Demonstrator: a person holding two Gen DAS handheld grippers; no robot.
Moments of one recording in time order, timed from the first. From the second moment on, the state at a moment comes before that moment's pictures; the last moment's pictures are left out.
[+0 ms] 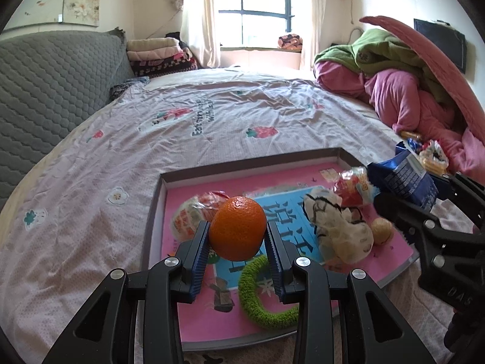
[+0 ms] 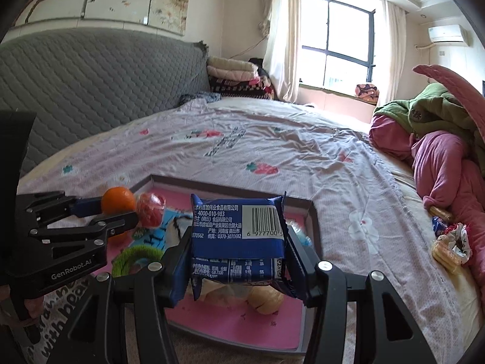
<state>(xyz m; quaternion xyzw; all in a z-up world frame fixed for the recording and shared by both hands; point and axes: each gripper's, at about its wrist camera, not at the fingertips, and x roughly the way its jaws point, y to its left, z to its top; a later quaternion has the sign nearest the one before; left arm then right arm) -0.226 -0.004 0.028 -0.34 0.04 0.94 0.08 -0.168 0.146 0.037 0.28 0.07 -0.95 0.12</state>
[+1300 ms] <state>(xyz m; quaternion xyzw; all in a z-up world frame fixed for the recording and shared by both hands) -0.237 -0.013 -0.014 -0.43 0.00 0.90 0.09 -0.181 0.120 -0.015 0.38 0.09 -0.91 0.16</state>
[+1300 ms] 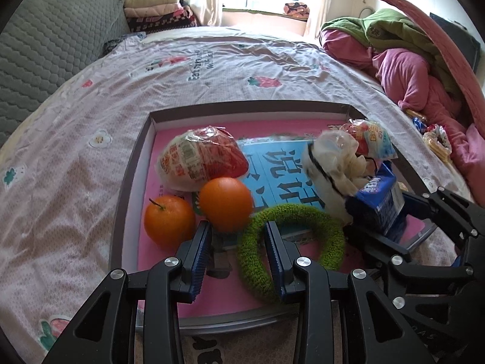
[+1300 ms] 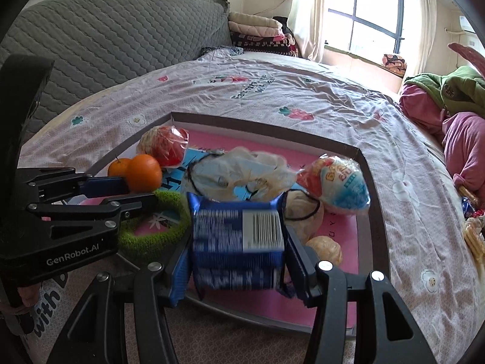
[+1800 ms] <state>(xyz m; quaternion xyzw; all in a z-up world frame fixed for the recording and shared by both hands) -0.234 -0.012 -0.012 -0.42 0.00 0.90 0.09 -0.184 0.124 -0.017 0.38 0.07 -0.91 0.16</state>
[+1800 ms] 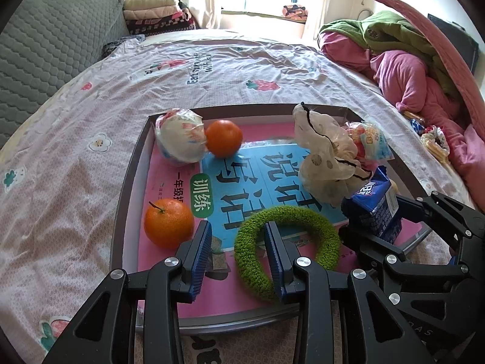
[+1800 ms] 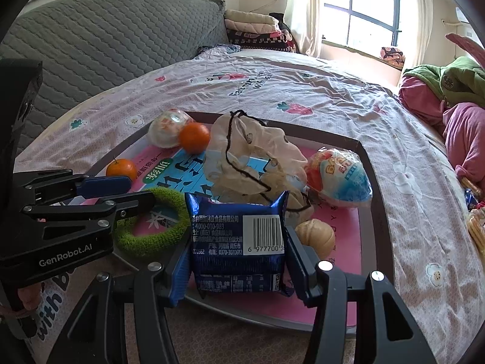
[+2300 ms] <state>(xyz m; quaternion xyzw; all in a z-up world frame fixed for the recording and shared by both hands) -0.231 -0.010 -0.010 -0.42 0.00 0.90 0.09 -0.183 0.123 -0.015 0.40 0.07 -0.90 0.16</state>
